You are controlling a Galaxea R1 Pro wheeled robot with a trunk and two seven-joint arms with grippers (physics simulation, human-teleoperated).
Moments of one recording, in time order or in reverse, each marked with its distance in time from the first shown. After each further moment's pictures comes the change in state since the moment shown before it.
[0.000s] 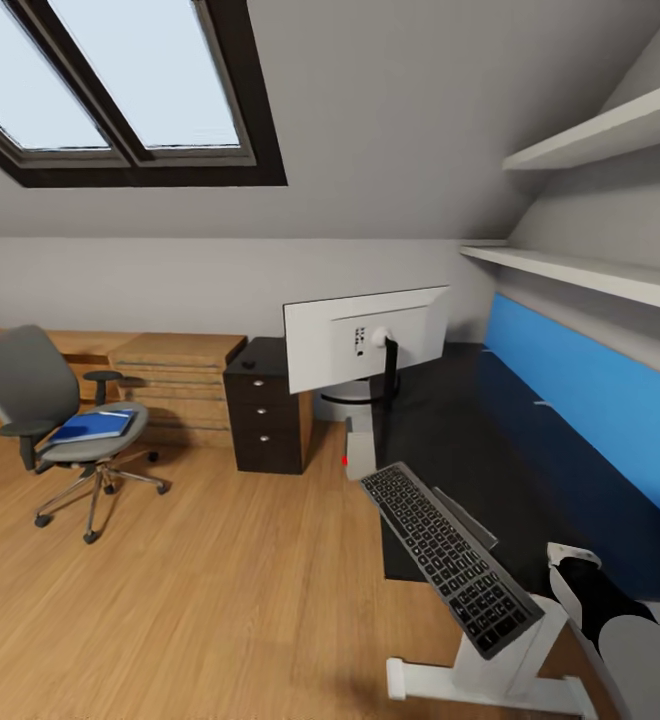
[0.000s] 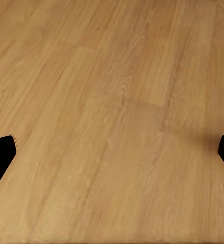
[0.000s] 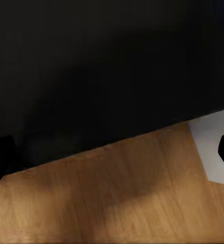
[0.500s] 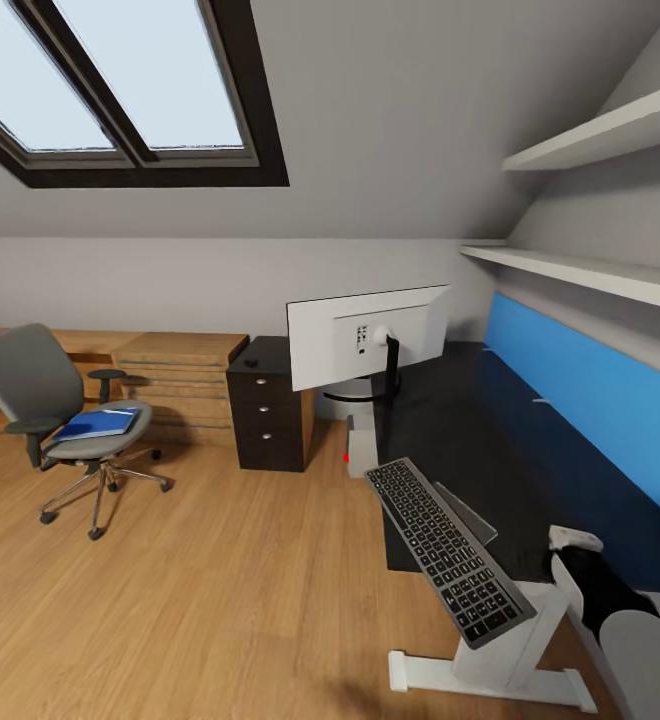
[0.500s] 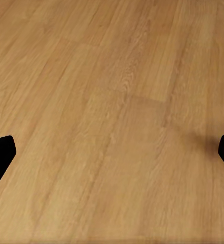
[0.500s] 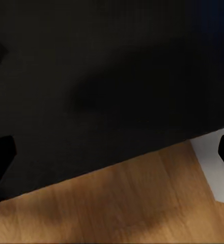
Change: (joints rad) left arm 0.000 -0.001 -0.002 0.001 0.000 0.000 0.000; right arm 0.000 0.000 -0.011 -0.077 -0.014 -0.033 0.007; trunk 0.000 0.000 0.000
